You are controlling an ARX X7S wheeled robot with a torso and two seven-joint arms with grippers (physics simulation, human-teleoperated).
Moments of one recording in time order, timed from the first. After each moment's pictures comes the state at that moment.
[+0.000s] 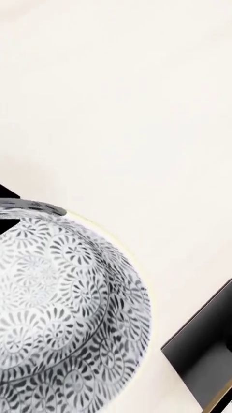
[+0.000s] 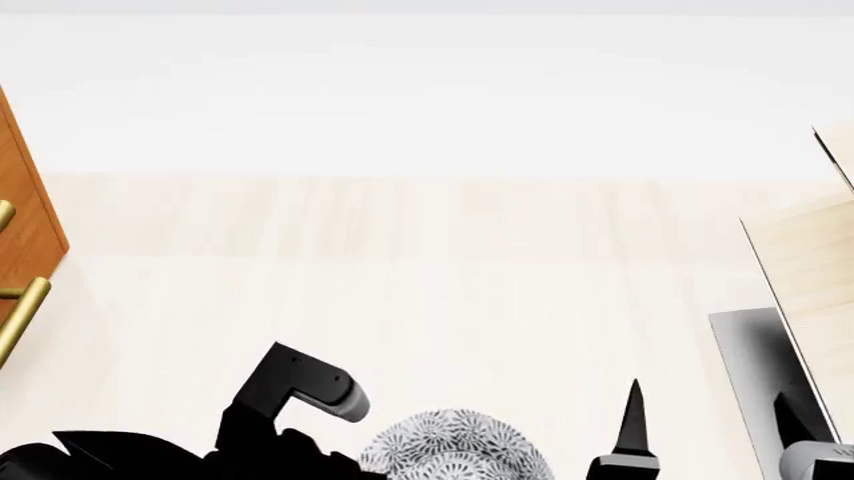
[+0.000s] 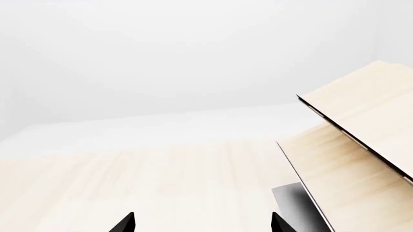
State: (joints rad) left arm -0.86 -0.24 0.77 -0.46 -0.92 -0.84 0.13; right arm 0.03 0.59 0.21 -0.83 1.00 0.79 0.54
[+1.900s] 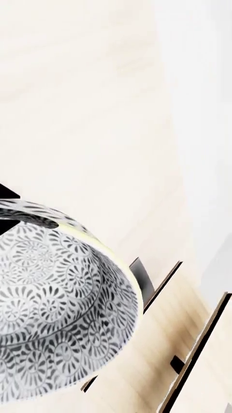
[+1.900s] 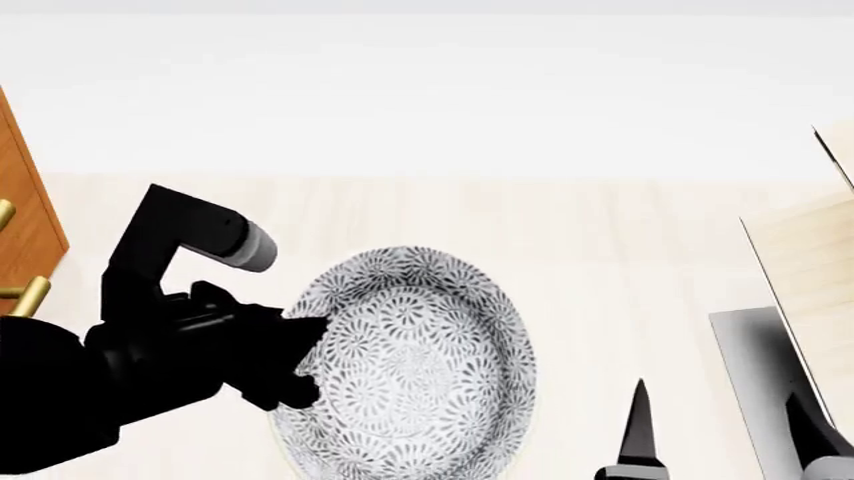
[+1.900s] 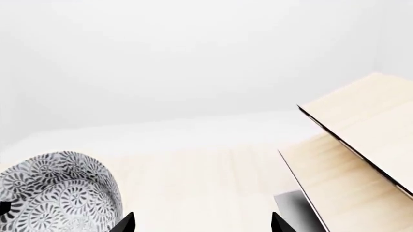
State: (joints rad) left arm -0.98 -0.42 0.53 -0.03 -1.20 -1.06 -0.20; right arm 0.00 0.64 0.25 -0.90 1.09 0.76 0.60
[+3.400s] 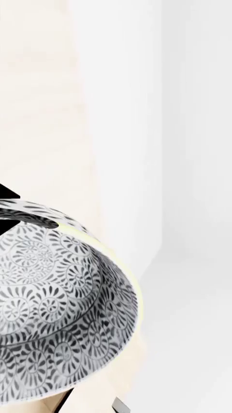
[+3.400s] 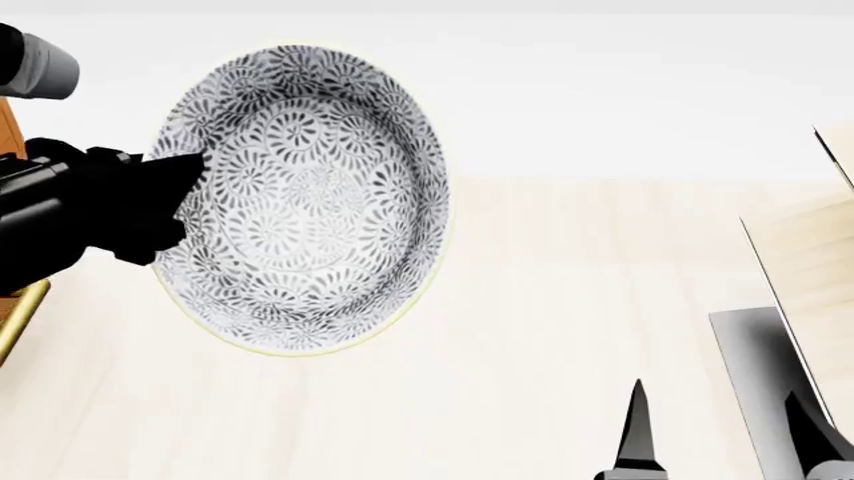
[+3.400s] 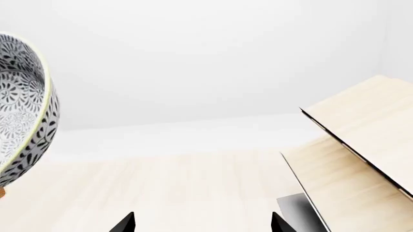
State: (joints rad) left arm -1.11 -0.56 0.32 0.06 -1.43 -1.09 -0.38; right arm -0.02 0.66 0.25 -0.91 1.11 0.73 0.61
